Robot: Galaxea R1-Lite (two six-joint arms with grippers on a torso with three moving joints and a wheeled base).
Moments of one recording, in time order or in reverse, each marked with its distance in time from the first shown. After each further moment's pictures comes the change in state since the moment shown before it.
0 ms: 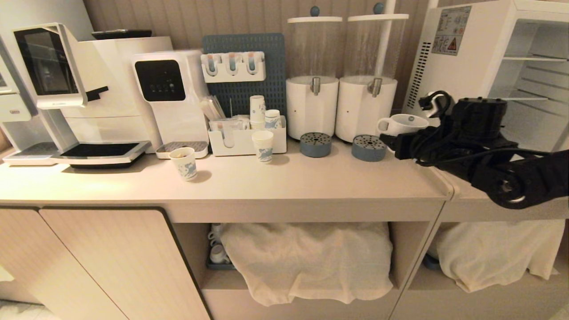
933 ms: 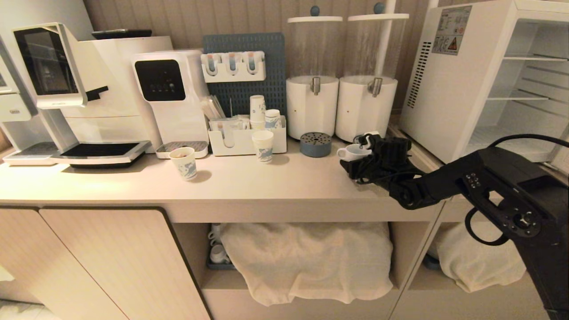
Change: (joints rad) left arm 0.000 0.000 0.000 0.000 0.000 0.002; right arm 0.026 0.583 -0.507 -0.006 0.054 -0.036
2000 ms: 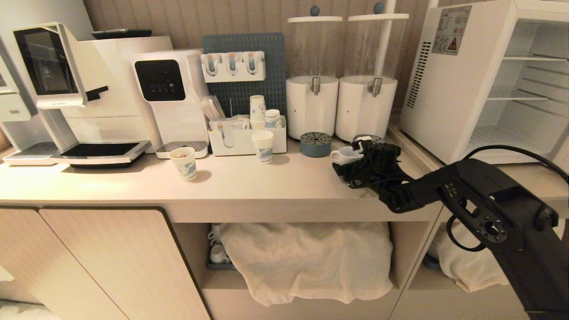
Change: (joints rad) left arm -0.001 0.000 0.000 0.000 0.000 0.000; right arm 0.011 0.138 -0.147 -0.026 -0.014 -0.011
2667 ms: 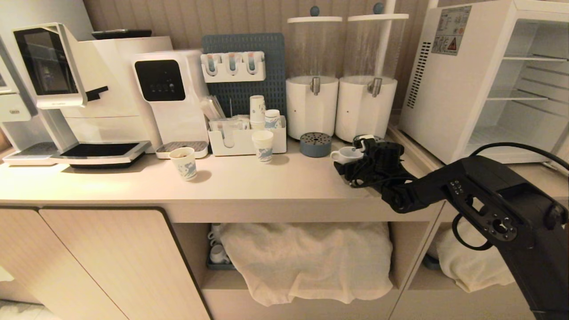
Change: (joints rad) left arm 0.000 0.000 0.000 0.000 0.000 0.000; right arm 0.000 -0.036 0.054 -0.021 -0.001 0.001
